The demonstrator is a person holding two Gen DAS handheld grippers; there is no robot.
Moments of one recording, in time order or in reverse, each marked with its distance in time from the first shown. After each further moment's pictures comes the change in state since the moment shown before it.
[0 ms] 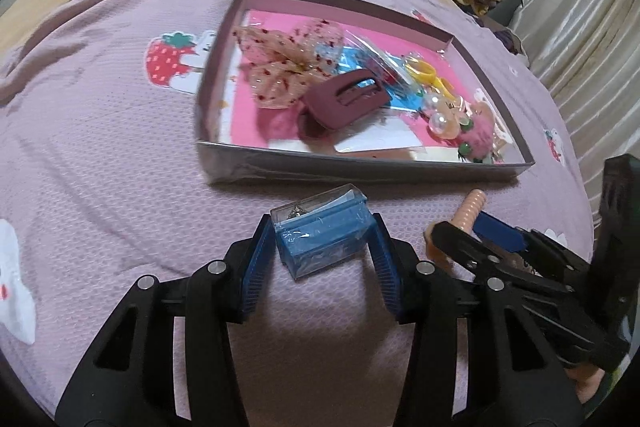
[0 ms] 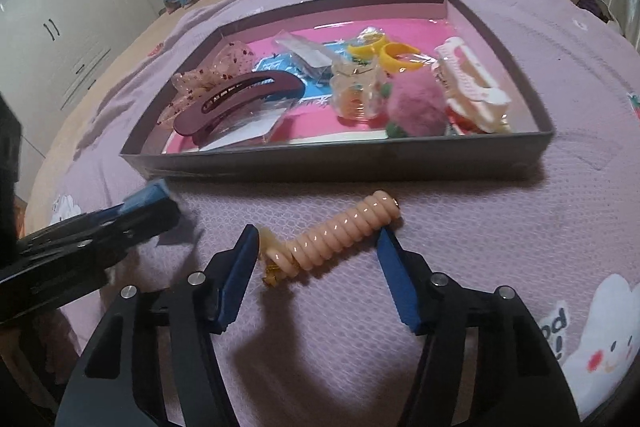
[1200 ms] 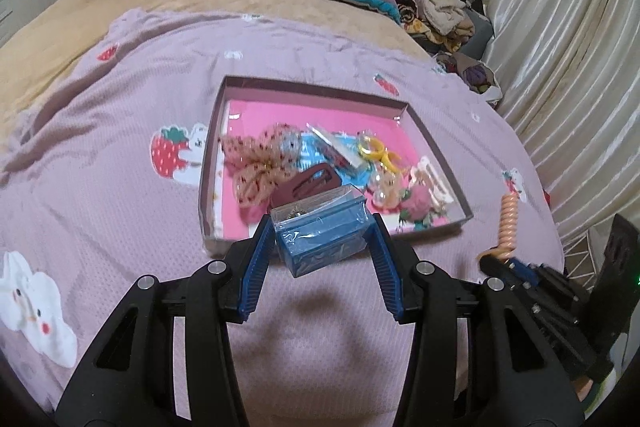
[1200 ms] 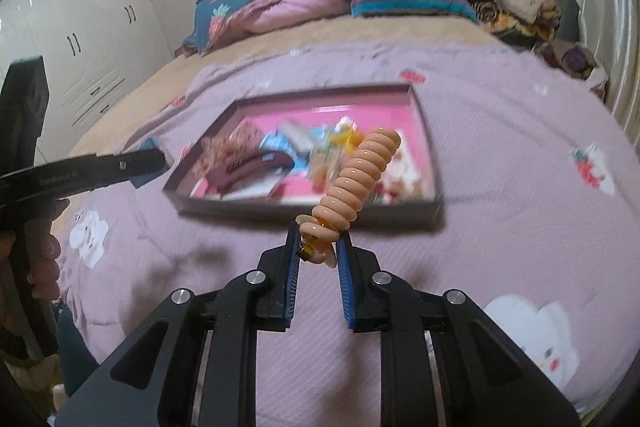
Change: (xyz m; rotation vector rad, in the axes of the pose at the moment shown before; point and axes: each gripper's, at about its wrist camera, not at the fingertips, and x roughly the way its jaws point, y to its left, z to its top) left arm -0.063 -0.029 0.040 0.049 -0.162 -0.052; right arm -0.106 -0.018 -0.002 -0.073 -0.237 -0.014
